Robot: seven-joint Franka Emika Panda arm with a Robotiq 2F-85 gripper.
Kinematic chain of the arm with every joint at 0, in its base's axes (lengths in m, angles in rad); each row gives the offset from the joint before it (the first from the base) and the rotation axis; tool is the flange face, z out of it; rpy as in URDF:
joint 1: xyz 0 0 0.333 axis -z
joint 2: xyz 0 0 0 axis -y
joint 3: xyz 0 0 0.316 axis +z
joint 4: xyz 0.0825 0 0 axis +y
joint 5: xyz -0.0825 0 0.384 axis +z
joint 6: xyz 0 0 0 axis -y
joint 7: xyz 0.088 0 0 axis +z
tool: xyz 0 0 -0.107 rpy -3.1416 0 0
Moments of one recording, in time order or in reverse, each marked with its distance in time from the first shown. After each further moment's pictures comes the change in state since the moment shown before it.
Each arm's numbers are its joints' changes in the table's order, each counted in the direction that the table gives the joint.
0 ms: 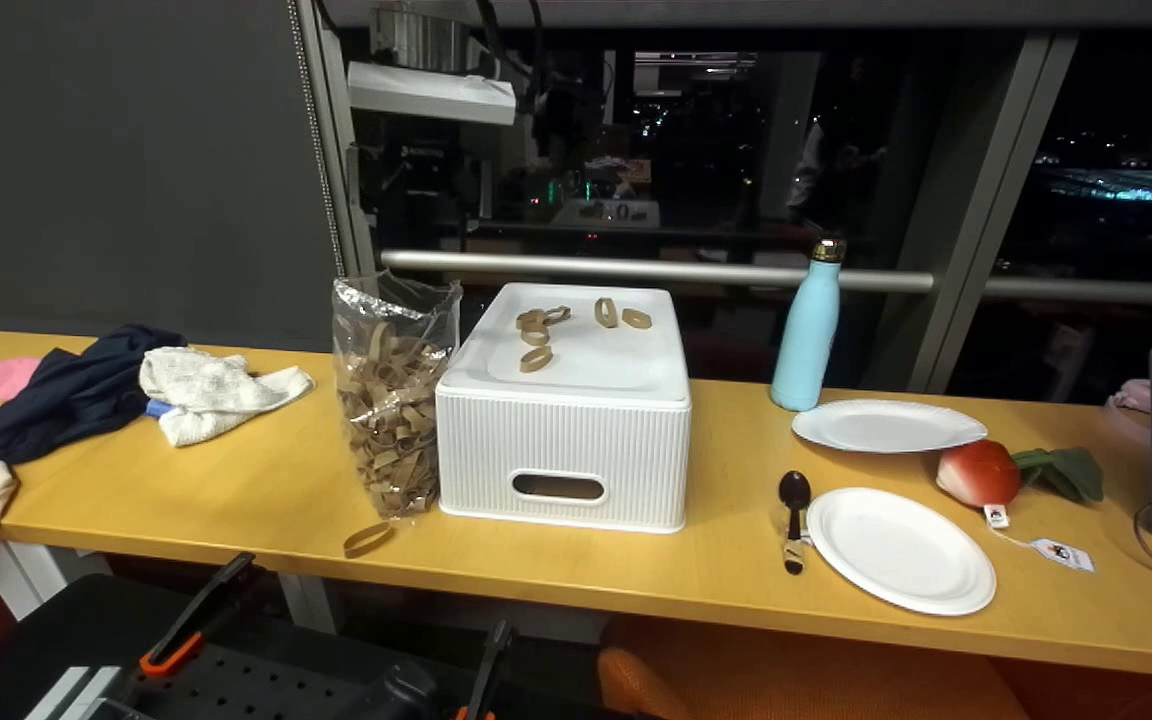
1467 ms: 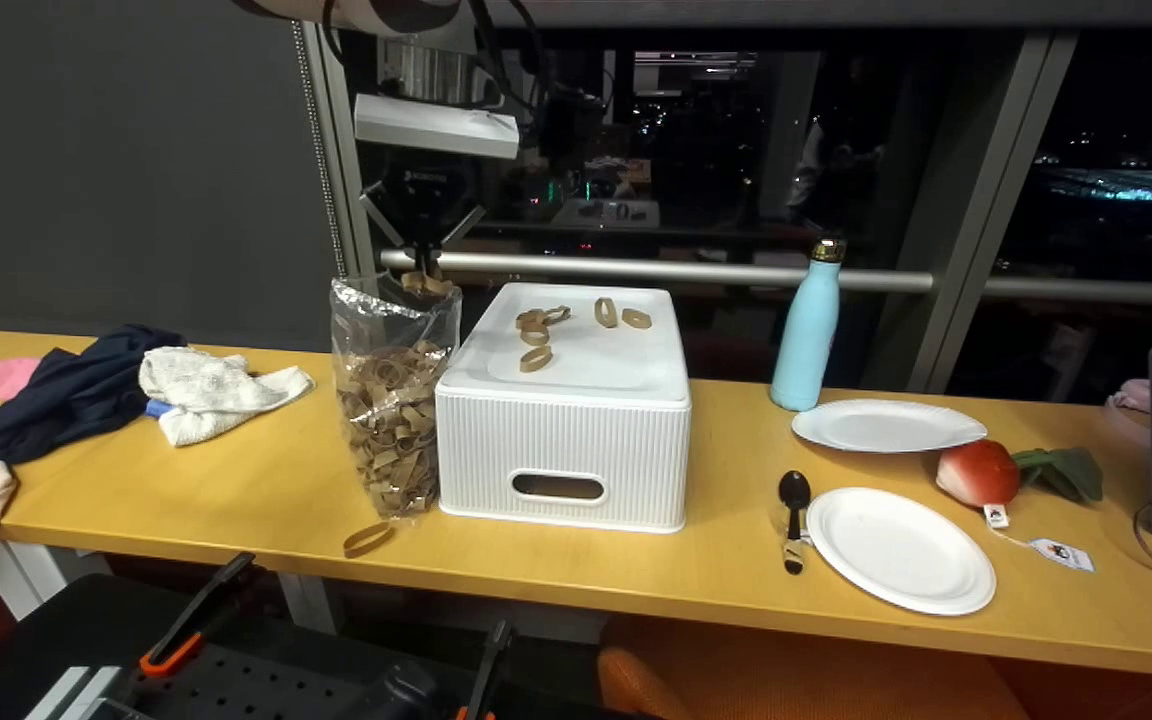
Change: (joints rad) arm 0.018 -0.018 0.014 0.043 0.048 0.063 0.035
